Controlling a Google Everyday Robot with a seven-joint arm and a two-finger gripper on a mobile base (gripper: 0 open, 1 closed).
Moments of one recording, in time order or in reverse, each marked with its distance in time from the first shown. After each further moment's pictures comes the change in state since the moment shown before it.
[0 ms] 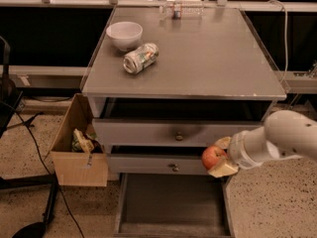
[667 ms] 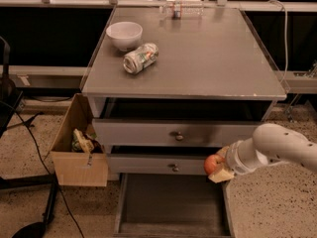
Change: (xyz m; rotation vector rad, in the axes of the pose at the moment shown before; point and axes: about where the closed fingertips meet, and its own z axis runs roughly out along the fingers) arm 0.055 -0.013 0.068 -0.012 0.068 0.112
